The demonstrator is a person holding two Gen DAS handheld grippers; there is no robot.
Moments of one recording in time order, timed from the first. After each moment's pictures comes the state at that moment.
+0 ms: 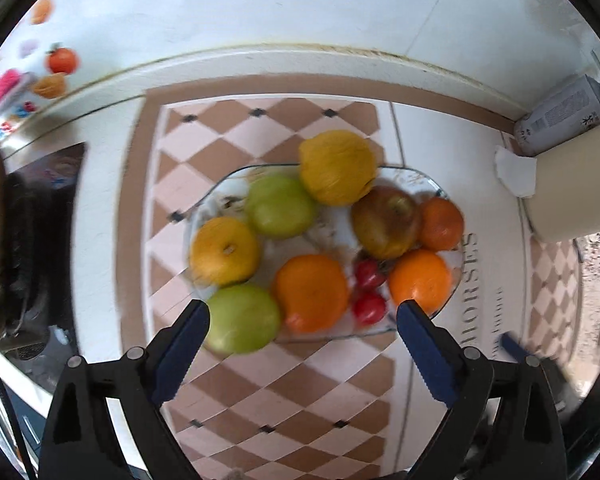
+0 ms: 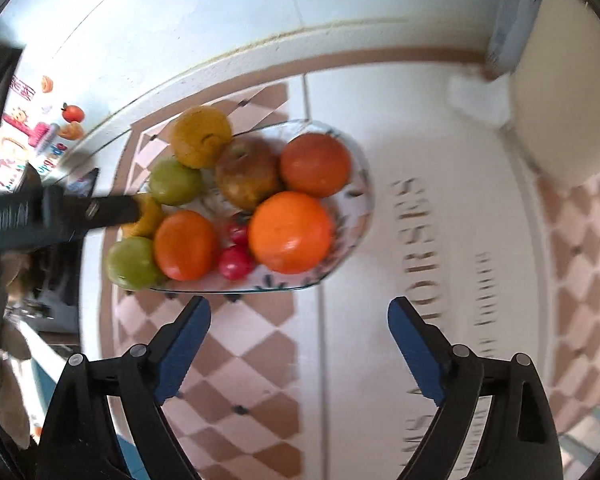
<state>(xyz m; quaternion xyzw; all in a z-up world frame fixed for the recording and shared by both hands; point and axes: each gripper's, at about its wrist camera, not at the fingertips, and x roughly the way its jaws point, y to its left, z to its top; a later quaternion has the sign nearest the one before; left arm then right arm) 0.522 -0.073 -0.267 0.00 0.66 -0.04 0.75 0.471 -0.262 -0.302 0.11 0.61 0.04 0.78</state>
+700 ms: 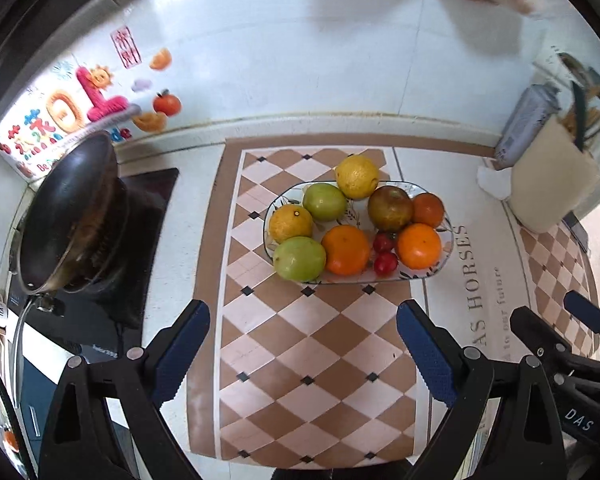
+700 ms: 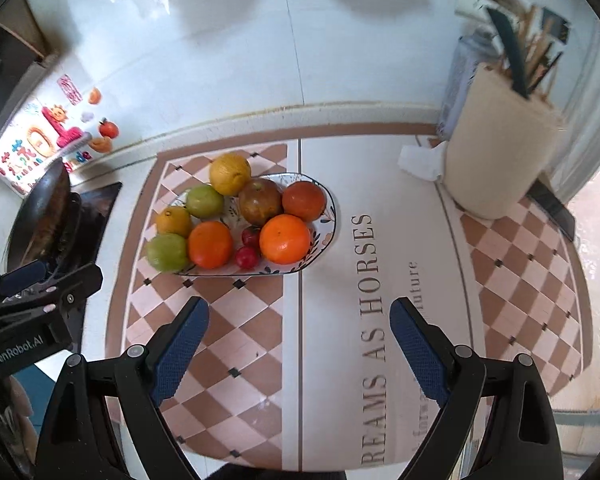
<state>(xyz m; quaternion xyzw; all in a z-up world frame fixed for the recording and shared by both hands) 0.385 -0.059 -0.177 0.04 0.53 0.00 0.85 0.373 -0.261 -0.189 0.07 0.52 0.02 0.85</state>
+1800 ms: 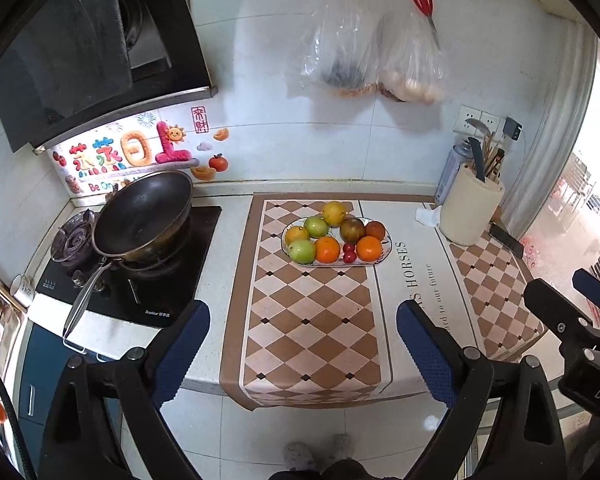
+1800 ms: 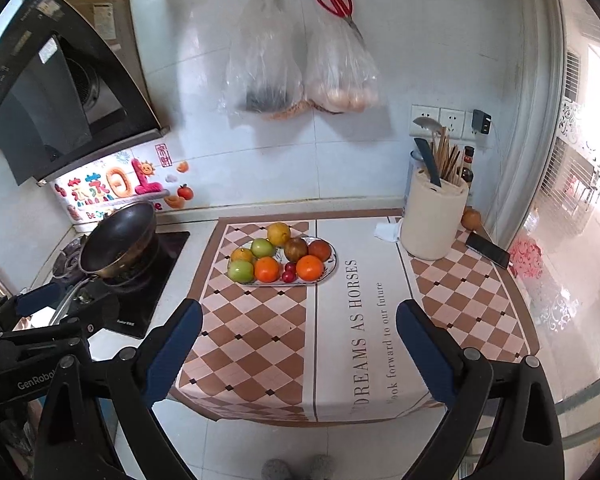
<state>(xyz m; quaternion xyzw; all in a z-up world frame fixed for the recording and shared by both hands) 0.165 -0.039 -0.027 0.01 0.41 -0.01 0.91 0.116 -0.250 0.006 0.05 0.37 0.03 0.93</state>
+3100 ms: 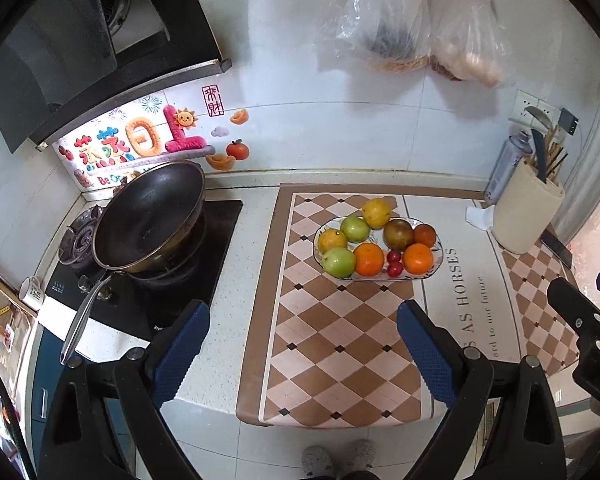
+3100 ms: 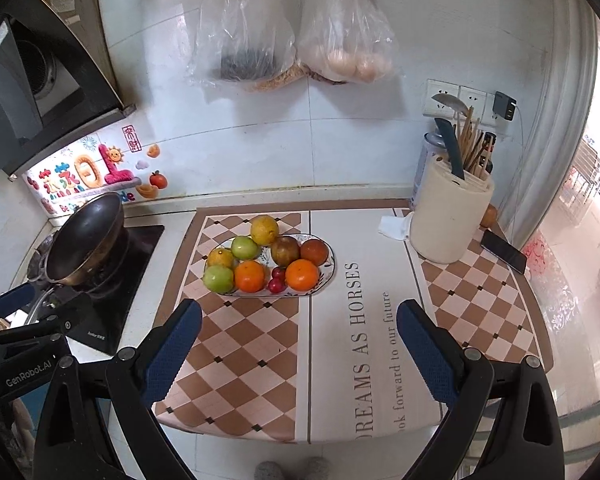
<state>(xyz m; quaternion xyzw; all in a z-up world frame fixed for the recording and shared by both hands) 0.272 -0.027 -0.078 0.03 0.44 0.04 0.89 0.252 -0.238 -0.061 0.04 0.41 0.01 0.91</state>
